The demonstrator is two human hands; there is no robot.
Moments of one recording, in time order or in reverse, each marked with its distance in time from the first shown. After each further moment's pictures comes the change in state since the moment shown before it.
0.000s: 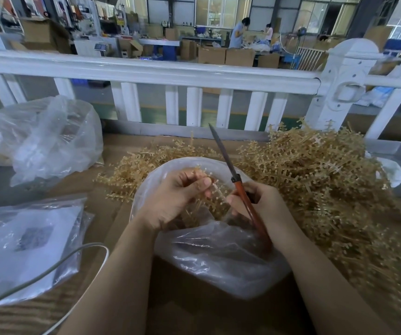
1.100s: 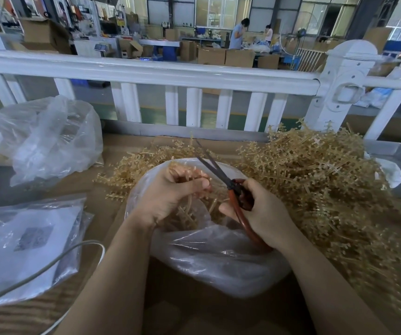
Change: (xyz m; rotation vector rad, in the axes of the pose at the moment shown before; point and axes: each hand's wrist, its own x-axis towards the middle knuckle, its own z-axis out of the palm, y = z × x) left_hand -0.002 0.007 -0.007 -0.179 0.039 0.020; right_hand -0.007 -0.004 -0.006 -0.353 -0.015 -0.110
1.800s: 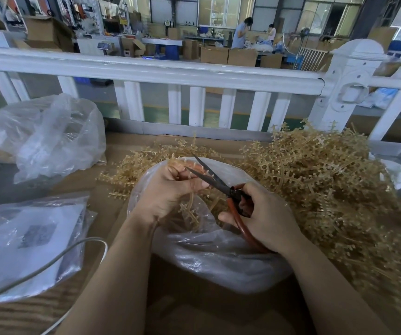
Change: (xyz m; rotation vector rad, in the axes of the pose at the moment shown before) left_hand 0.002 -0.002 -0.006 -0.021 0.008 0.043; right_hand 0.001 0.006 0.006 -0.178 0.030 -0.124
